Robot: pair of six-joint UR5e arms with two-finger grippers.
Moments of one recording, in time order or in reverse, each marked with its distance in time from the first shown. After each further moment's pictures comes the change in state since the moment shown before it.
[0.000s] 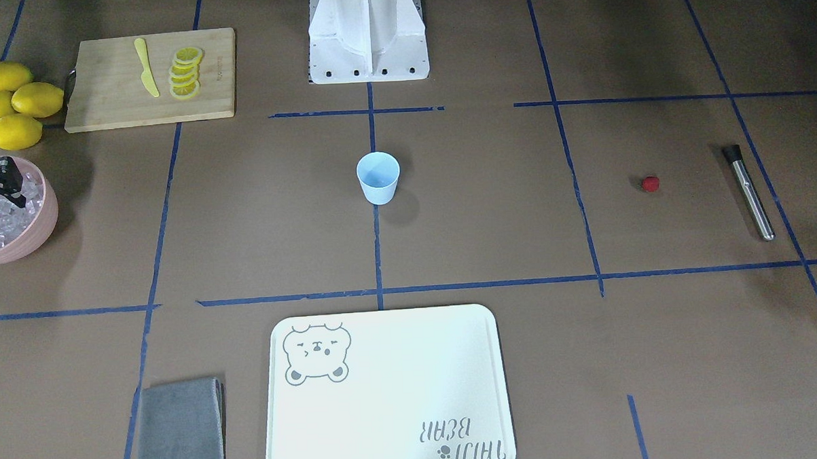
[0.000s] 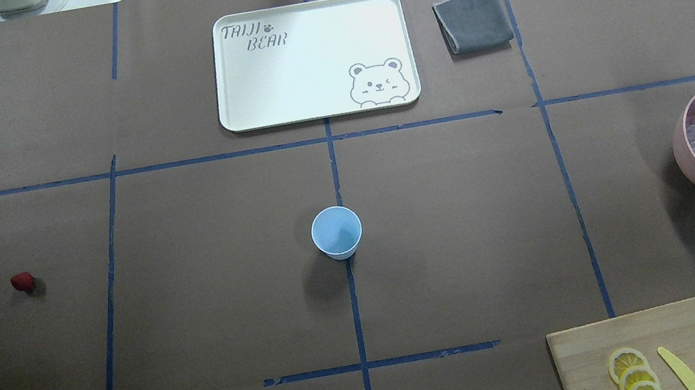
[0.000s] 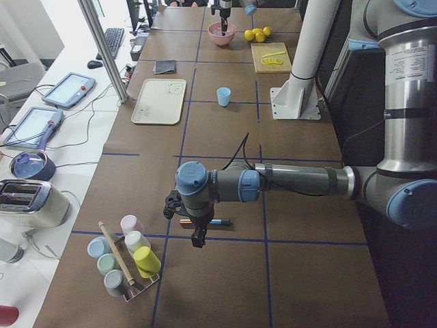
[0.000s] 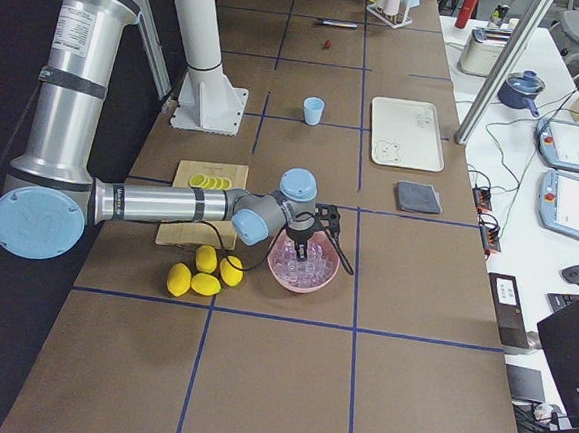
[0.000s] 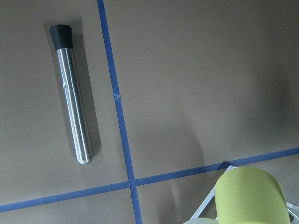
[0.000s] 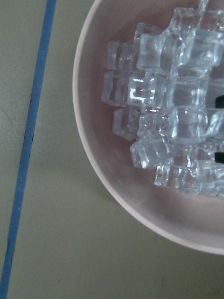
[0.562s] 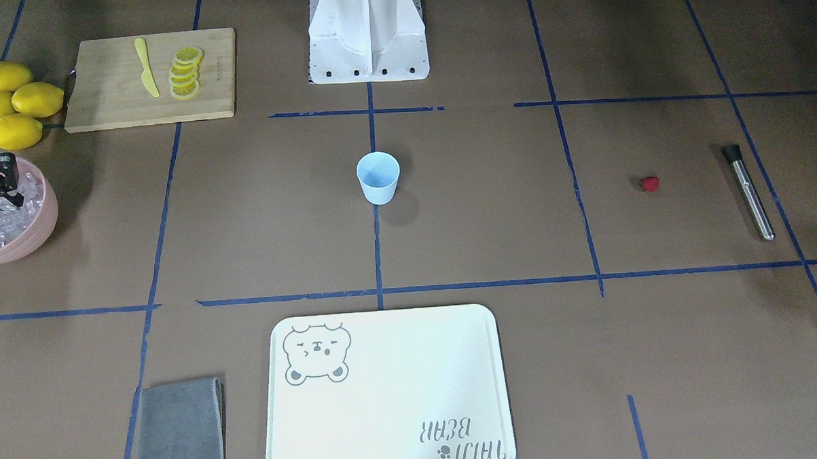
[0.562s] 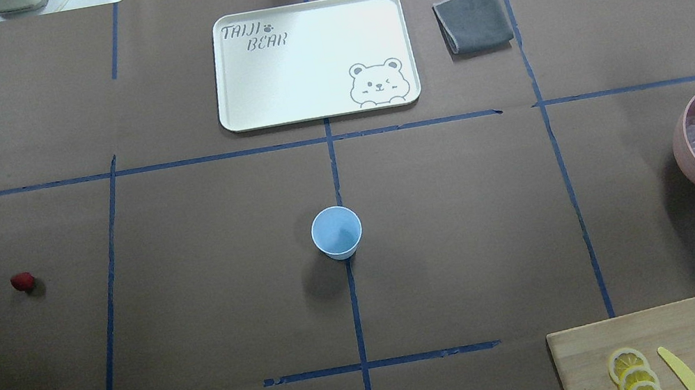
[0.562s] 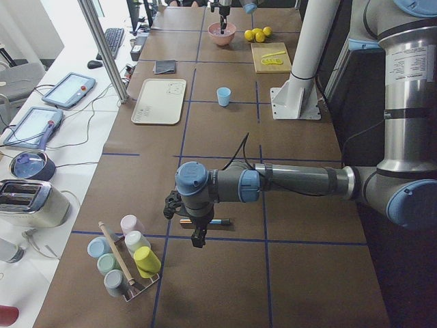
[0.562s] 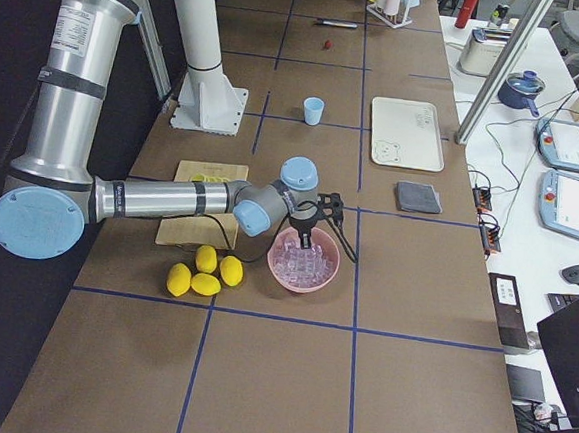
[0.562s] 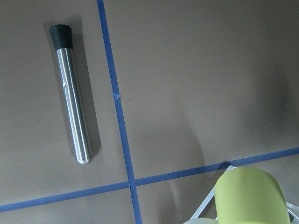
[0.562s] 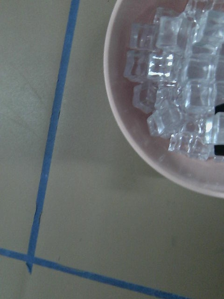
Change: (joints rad) left arm 0.000 0.000 0.000 0.000 0.000 -0.001; right arm 0.019 0.012 0.081 -0.030 0.013 0.006
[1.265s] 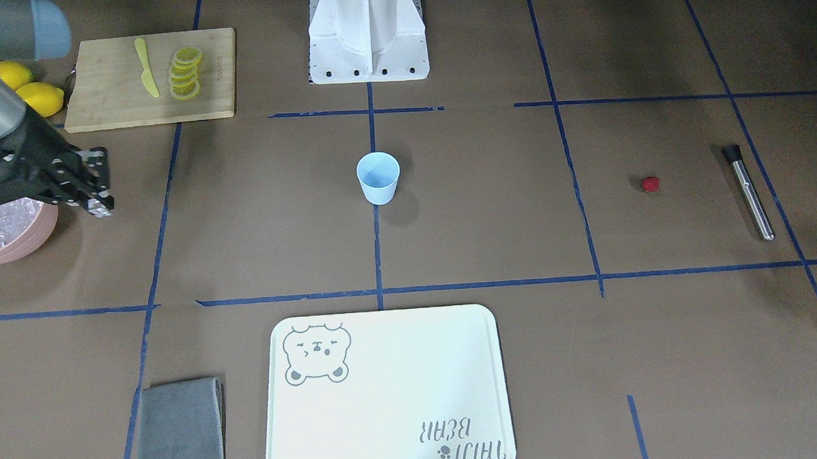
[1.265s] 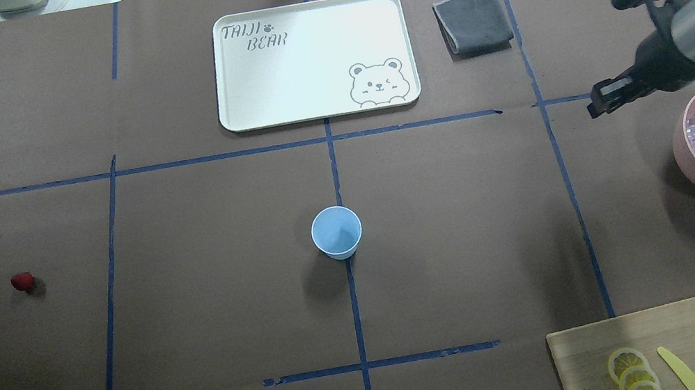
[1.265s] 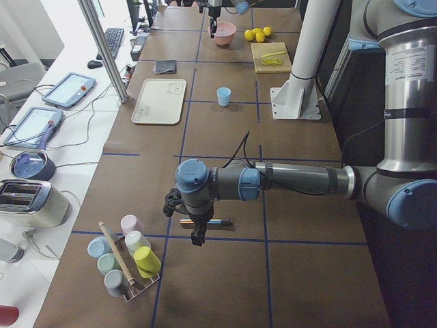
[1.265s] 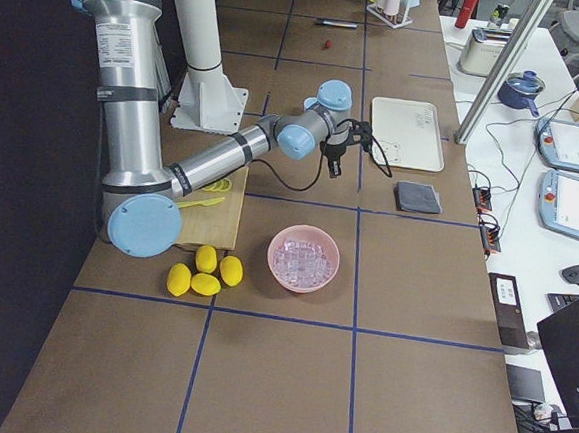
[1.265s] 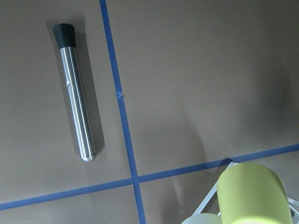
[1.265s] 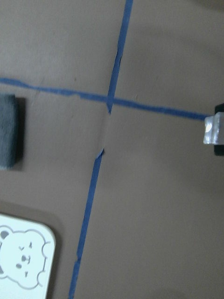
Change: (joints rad) left arm 0.000 0.000 -0.014 0.002 -0.001 -0.001; right arm -0.152 0.382 0.107 -0.355 -0.042 0.173
